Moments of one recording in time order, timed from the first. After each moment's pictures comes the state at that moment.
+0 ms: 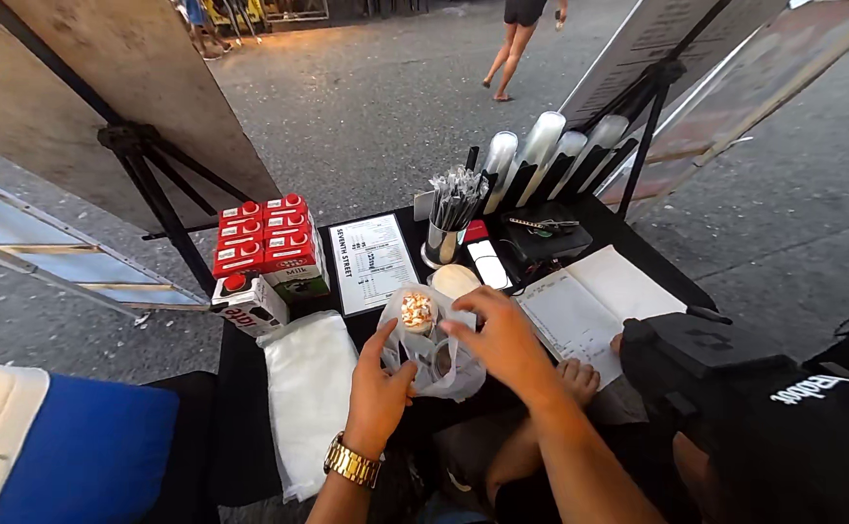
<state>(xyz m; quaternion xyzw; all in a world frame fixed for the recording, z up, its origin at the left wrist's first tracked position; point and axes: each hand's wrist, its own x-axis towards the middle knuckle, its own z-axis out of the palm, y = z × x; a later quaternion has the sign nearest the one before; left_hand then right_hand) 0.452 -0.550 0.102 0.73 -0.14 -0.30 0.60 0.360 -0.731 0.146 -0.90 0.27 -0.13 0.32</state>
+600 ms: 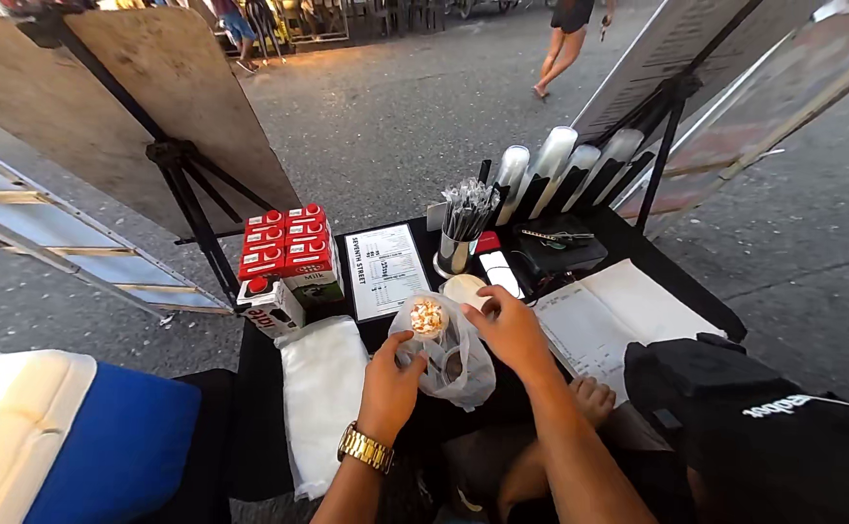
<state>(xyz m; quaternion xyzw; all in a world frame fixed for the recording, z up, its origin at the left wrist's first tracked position) 0.461 -0.555 0.104 0.80 -0.19 -0.27 0.50 0.372 -0.757 0.121 -0.85 0.36 -0.11 0.37</state>
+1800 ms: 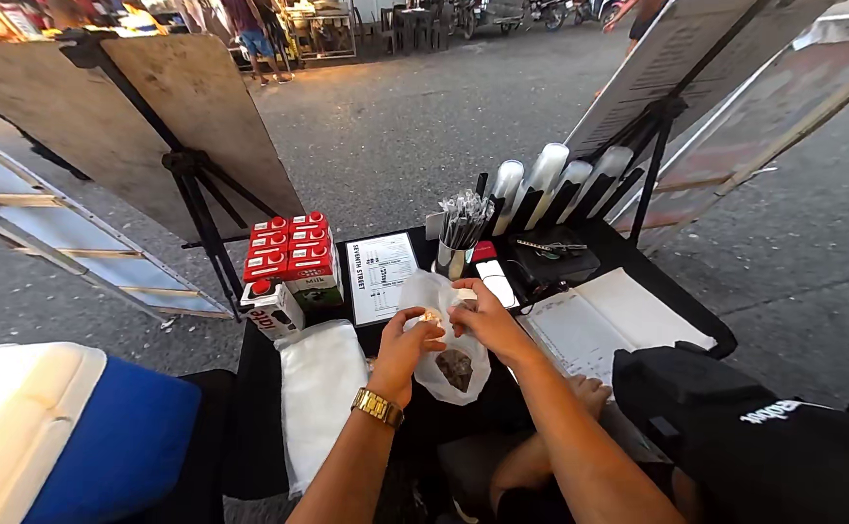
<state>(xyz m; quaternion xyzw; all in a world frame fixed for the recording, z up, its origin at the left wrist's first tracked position) 0.463 -0.597 0.137 0.60 -0.08 -0.38 0.69 0.386 -0.760 0.132 -0.72 0.24 -0.10 0.64</state>
